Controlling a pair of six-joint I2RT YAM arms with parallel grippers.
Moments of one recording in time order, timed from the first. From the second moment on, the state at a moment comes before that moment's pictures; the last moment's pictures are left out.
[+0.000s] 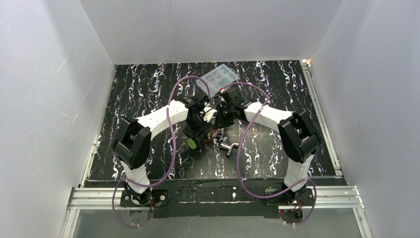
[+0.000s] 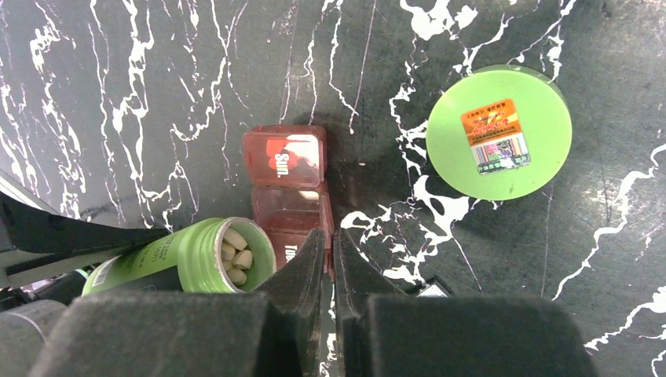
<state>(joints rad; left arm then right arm) -0.66 1.79 1.34 -0.99 0.20 0.03 0.66 1.84 1.24 -0.35 -0.29 0.55</state>
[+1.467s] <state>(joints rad) -0.66 1.75 1.29 -0.94 0.18 -0.05 0.70 1.81 1.21 -0.33 -0.25 0.54</state>
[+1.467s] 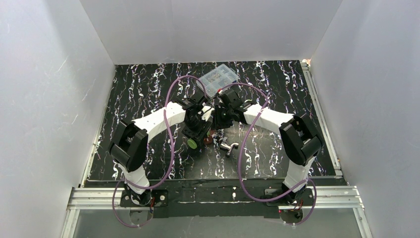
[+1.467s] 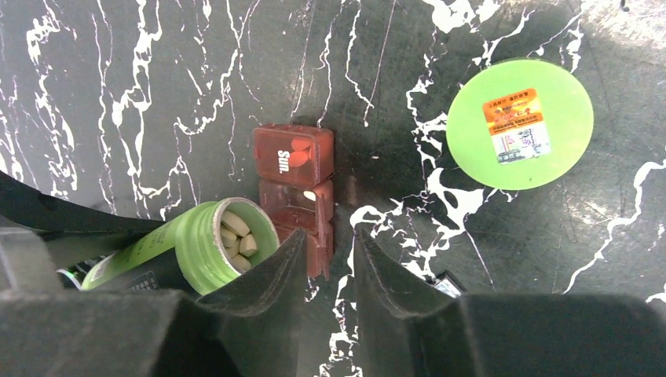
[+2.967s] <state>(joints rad) -0.65 1.70 1.26 -0.90 0.19 -0.08 0.64 1.70 1.14 -0.27 -0.26 0.60</state>
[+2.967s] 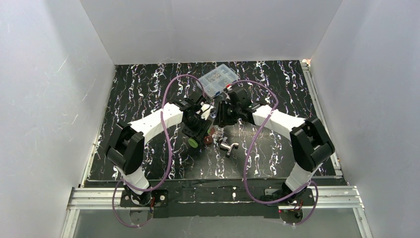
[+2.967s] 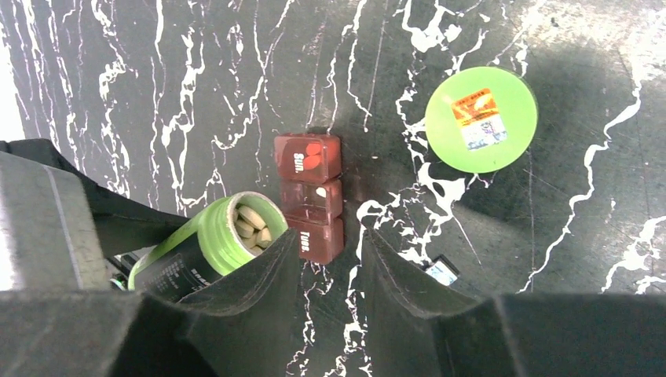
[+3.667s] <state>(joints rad) -0.65 1.74 1.31 -0.96 0.20 -0.07 0.60 1.63 1.10 -0.26 -0.23 0.65</state>
